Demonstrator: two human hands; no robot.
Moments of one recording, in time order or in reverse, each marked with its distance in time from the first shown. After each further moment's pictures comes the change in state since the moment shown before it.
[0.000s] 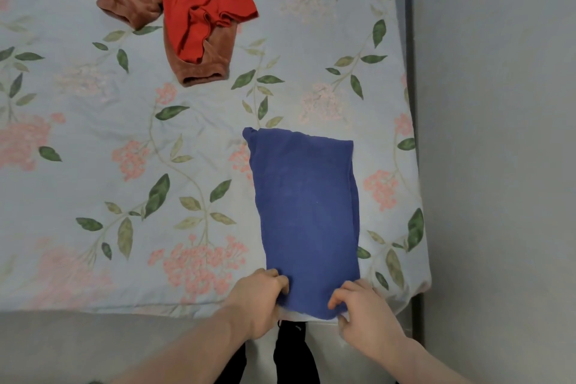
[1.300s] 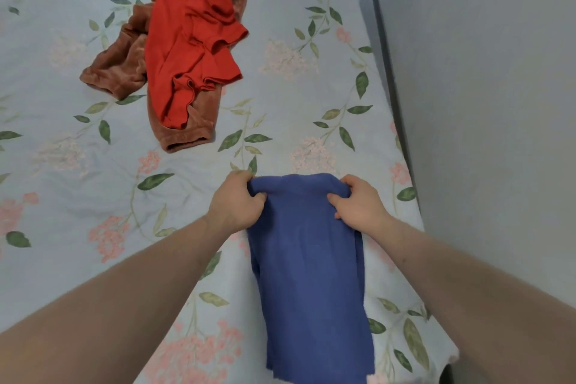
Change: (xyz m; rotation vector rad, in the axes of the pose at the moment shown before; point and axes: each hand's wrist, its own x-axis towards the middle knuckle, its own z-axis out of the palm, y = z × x) left_hand 0.148 -0.049 -0.224 -0.376 0.605 -0.230; right_hand 0.194 -0.021 -0.201 0.594 0.463 0.212
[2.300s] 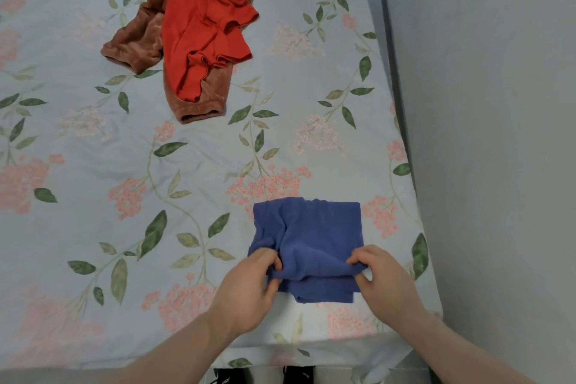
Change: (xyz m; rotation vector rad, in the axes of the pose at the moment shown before) left_hand -0.196 -0.061 0.062 -0.022 -0.216 0.262; right_hand -0.162 0.122 0.015 -0.316 -0.051 -0.283
